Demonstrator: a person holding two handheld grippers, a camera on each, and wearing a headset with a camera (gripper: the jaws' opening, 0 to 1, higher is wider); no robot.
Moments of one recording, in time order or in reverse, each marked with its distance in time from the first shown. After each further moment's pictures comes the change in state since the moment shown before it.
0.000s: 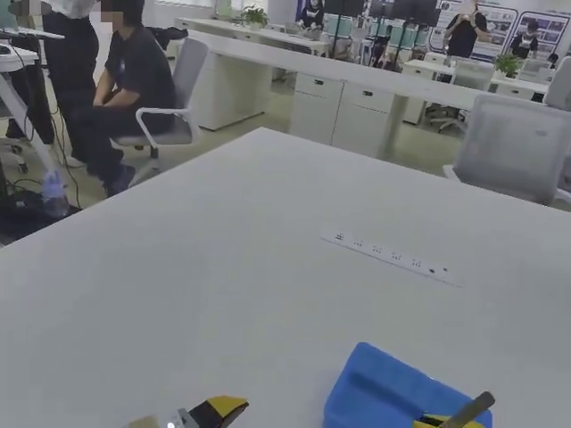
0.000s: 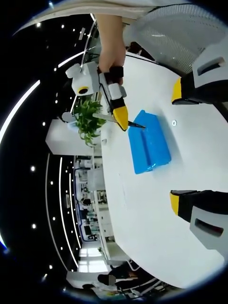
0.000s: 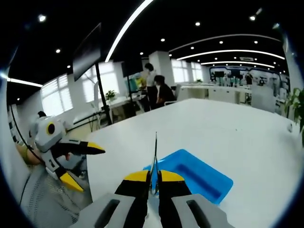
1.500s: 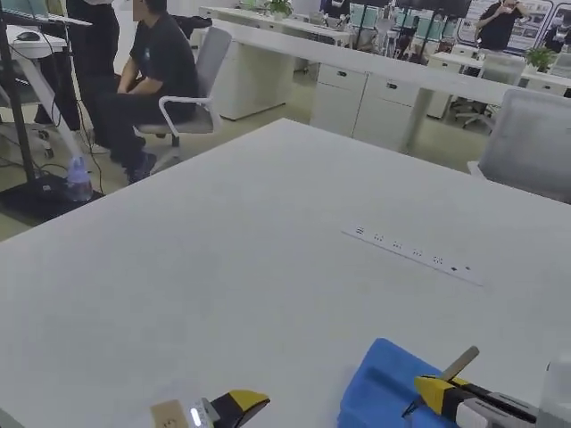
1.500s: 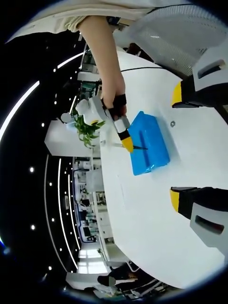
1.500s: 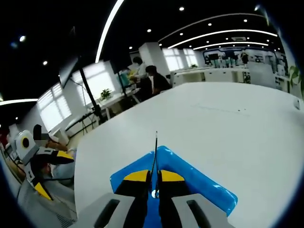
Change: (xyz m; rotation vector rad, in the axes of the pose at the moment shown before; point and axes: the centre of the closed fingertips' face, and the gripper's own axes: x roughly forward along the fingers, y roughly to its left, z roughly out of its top) left arm 0.001 -0.002 -0.002 0.001 0.010 -0.014; right arm 0.062 -0.060 -0.021 0.150 0.085 0.032
